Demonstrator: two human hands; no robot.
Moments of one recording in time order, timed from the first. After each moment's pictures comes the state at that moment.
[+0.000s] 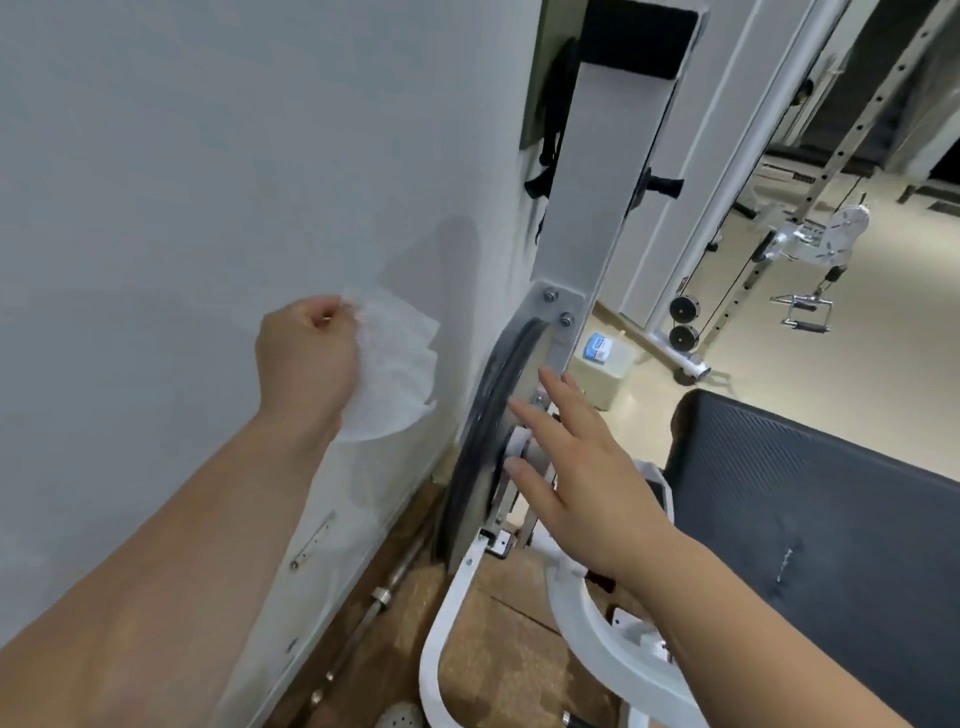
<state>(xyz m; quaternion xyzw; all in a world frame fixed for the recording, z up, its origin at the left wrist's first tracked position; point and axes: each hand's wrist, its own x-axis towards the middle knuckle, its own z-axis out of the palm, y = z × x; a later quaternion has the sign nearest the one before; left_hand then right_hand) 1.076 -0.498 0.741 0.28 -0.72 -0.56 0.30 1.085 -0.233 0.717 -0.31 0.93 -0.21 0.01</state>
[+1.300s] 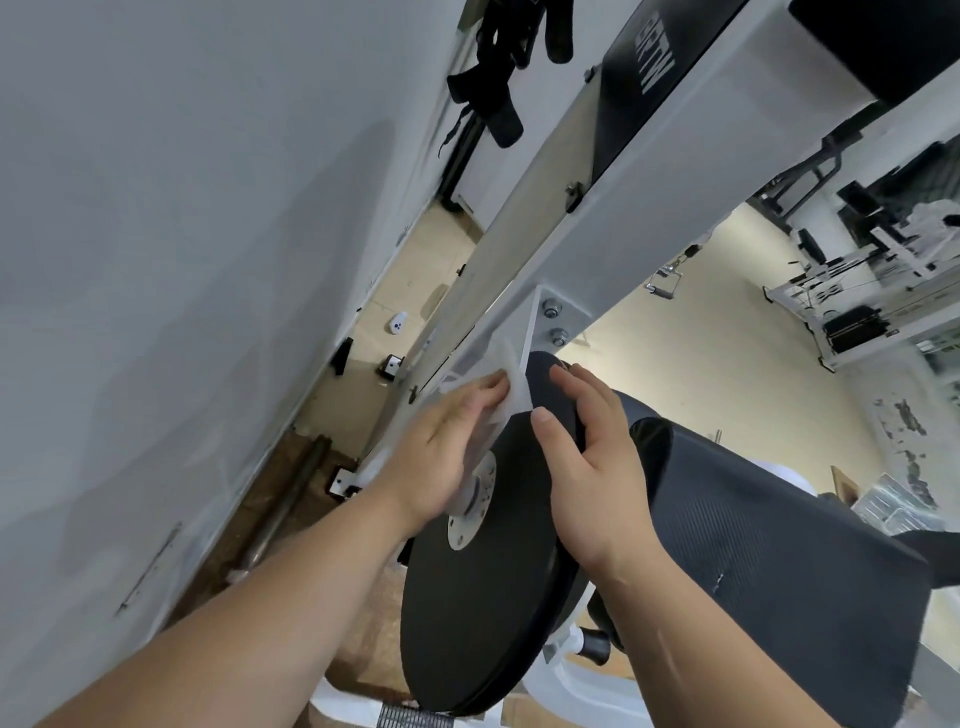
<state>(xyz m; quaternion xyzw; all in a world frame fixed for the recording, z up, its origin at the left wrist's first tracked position) 0.946 -0.471 0.603 -0.06 -0.59 -0.80 -0.09 0.977 -0.338 0.705 0.03 0.93 -0.36 -0.03</state>
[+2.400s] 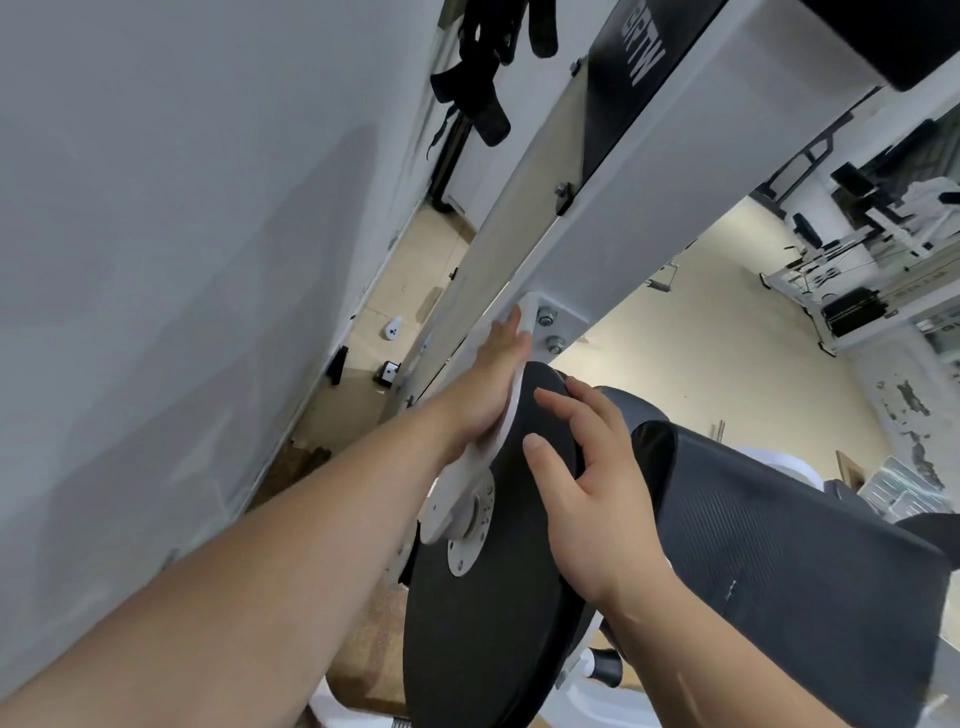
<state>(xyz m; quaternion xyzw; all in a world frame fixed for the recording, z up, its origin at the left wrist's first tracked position) 0.872 -0.449 0.623 -0.09 -0.59 -0.77 -0.25 0.976 -0.339 0.708 0.03 0.94 -0.35 -0.01</state>
